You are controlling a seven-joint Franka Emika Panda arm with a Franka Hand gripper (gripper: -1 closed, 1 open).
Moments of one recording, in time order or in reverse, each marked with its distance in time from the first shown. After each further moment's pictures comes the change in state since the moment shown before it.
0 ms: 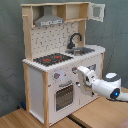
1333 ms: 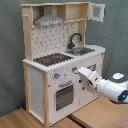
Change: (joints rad) arm 0.094 0.010 -0.051 0.102 0.001 -0.155 -0.360
